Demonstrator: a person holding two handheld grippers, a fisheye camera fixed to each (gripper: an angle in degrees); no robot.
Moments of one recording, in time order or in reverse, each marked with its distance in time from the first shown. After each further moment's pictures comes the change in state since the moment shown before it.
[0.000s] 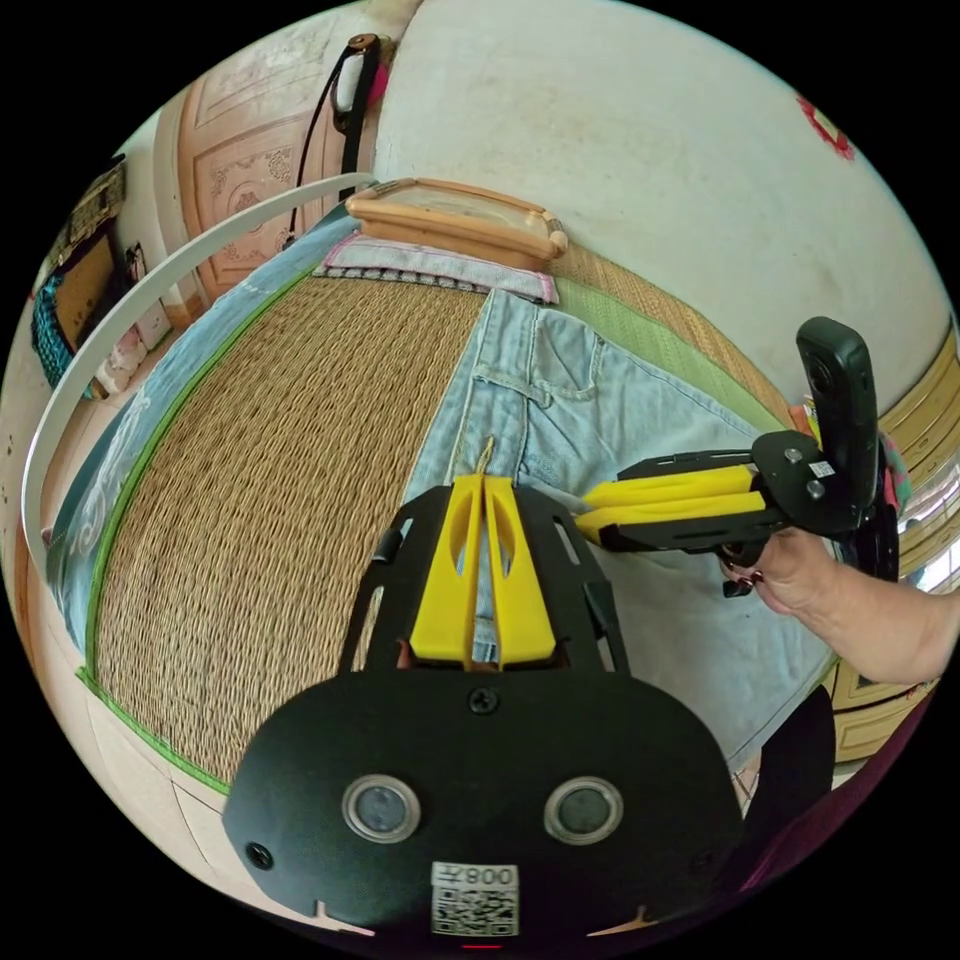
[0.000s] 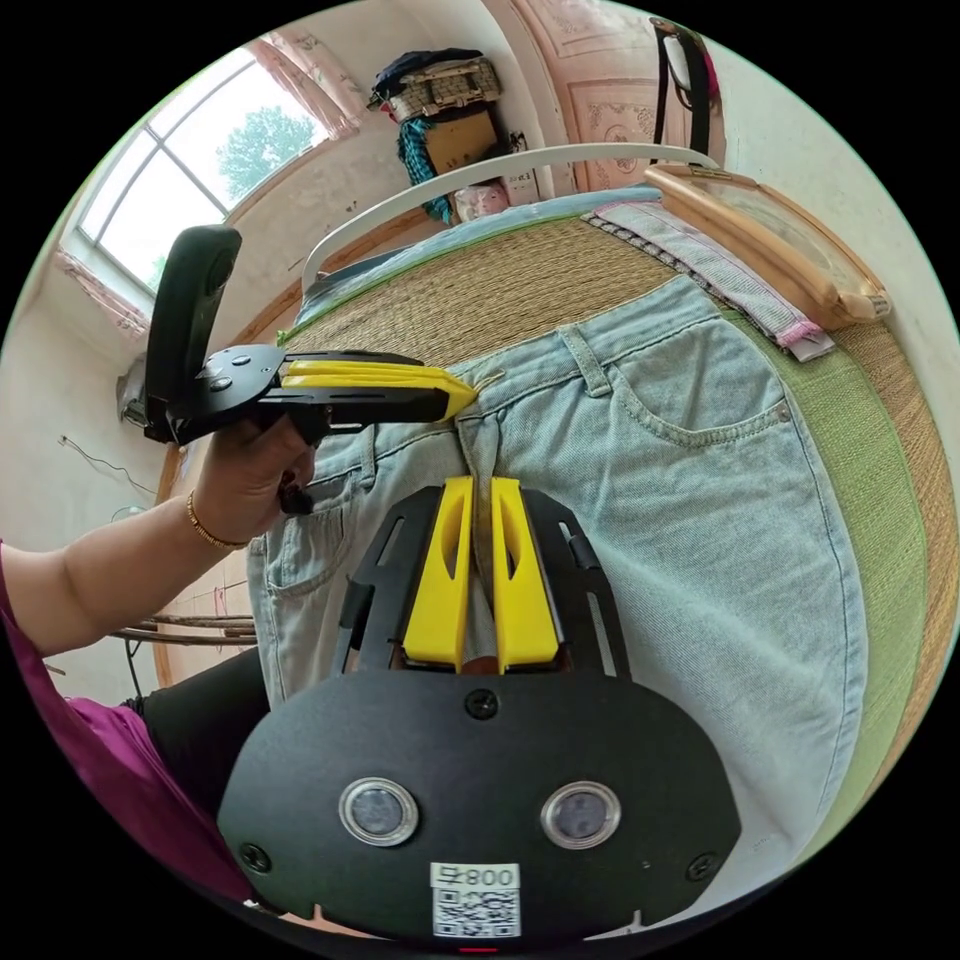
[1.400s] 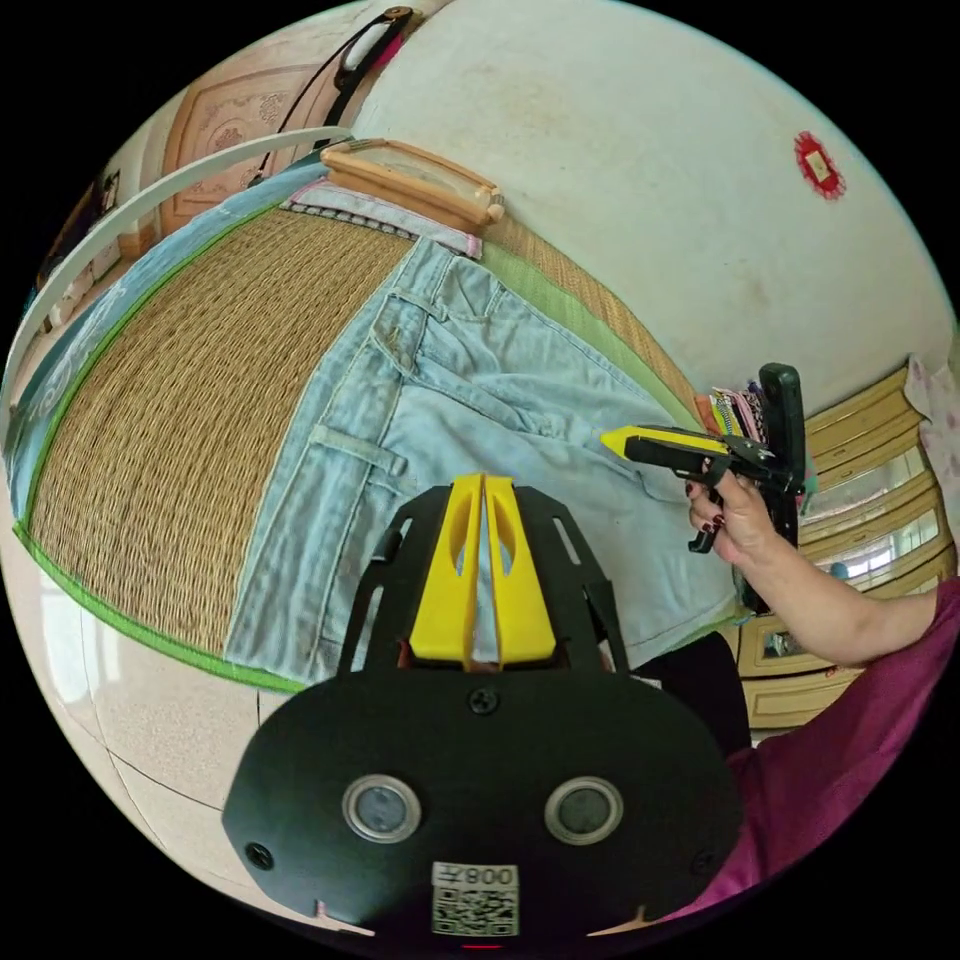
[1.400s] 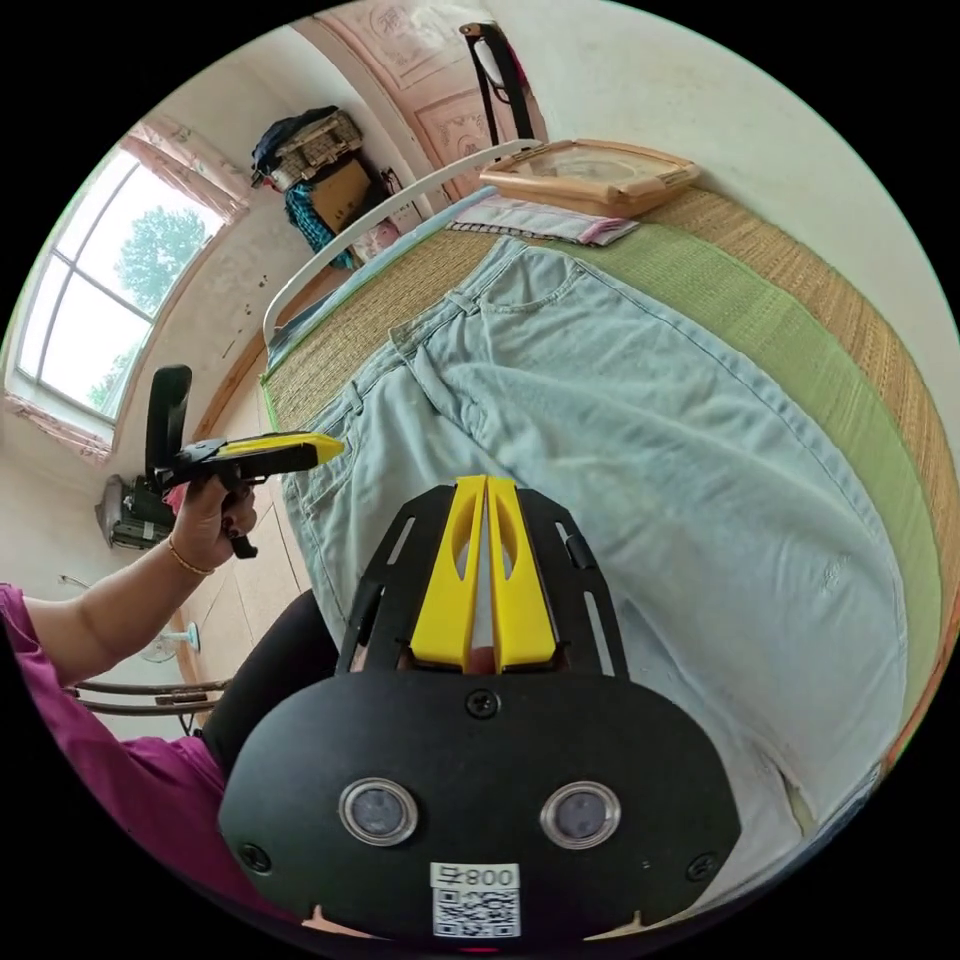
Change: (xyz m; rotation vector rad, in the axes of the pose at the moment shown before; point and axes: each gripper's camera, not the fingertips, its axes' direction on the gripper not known) left arm 0.074 0.024 -0.100 -0.098 0.292 -0.062; right arm 0.052 0.199 -0.133 0.055 0.069 0.333
